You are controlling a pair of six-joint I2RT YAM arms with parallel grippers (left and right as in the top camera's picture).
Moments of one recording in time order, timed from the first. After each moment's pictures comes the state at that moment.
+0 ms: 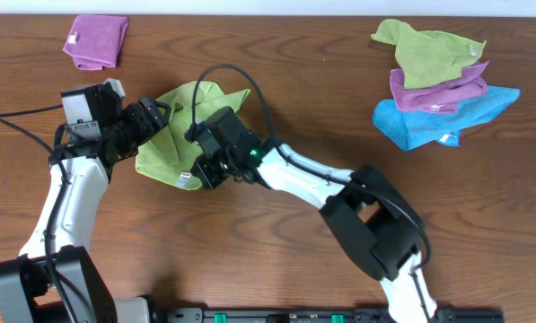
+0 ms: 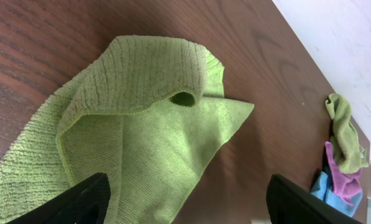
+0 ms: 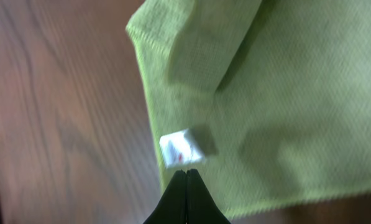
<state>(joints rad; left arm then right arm) 0.19 1.53 0.96 -0.30 0.48 -0.54 0.81 2.17 1.47 -0.20 -0.45 0.24</state>
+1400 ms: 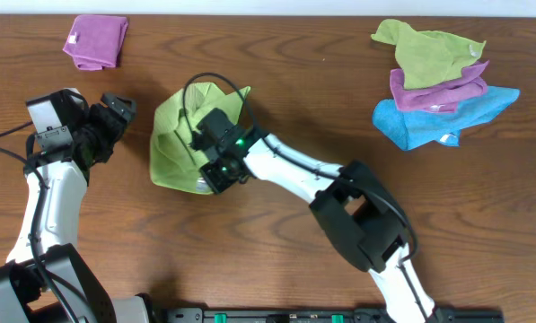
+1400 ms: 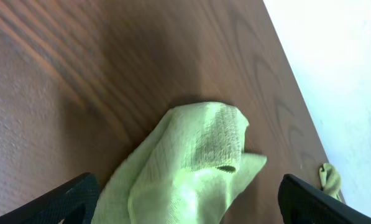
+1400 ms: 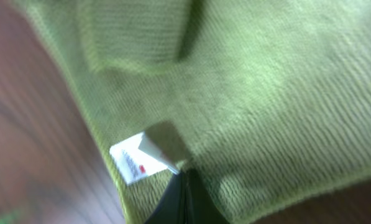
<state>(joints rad) 0.33 1.53 0.96 -0.28 0.45 -0.69 0.81 2.25 1.62 -0.63 -0.29 0.18</state>
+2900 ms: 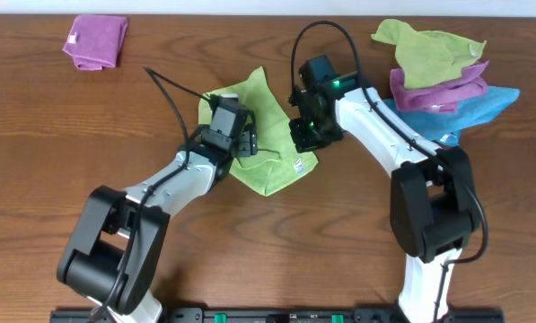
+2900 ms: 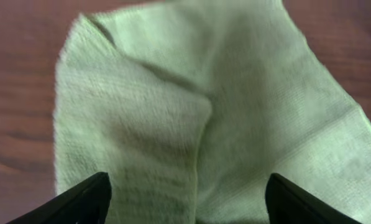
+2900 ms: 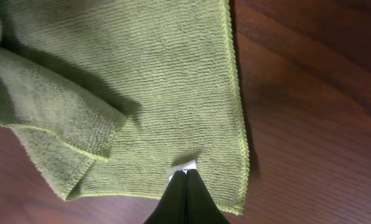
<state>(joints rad) -0.45 1.78 0.96 -0.06 -0.22 -0.38 0.40 2.08 1.59 -0.96 -0.23 0.10</state>
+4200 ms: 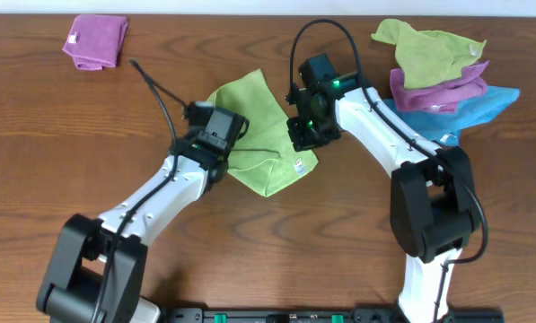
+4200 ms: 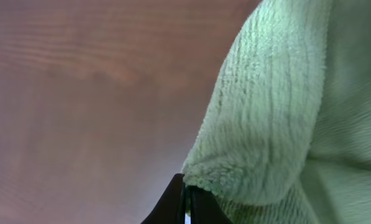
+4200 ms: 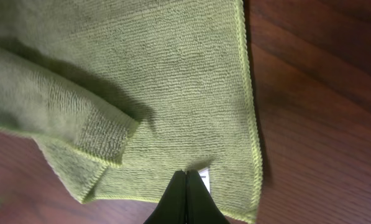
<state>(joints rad) -0.44 1.64 0.98 -0.56 -0.56 -0.42 0.40 2.08 1.59 -0.94 -0.26 0.10</state>
